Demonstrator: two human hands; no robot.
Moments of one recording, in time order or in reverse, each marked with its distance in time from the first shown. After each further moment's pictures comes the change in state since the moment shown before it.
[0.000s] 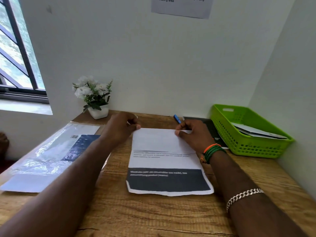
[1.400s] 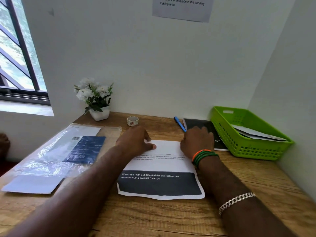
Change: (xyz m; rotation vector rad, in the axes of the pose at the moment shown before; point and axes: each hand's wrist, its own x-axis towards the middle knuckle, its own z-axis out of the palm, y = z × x) left_hand -0.013 0.028 0.032 0.285 -0.239 -0.073; right_hand -0.011 -0.021 0.014 -0.885 -0.061 0.233
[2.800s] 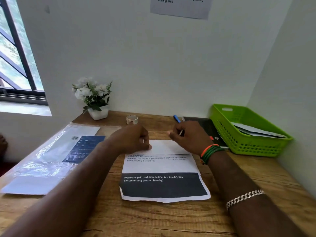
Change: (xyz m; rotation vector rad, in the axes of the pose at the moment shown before) left_hand -0.005 -0.011 -0.023 0.006 -0.141 0.170; right_hand 0.006 0.005 -0.008 0.609 0.048 -0.388
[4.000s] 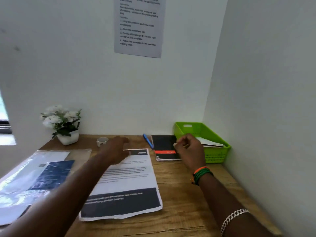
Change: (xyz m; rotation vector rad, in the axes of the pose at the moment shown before) left_hand 0.035 0.051 0.007 -0.039 0.142 -0.131; right_hand -0.071 0.036 -0.071 0.367 0.577 0.400
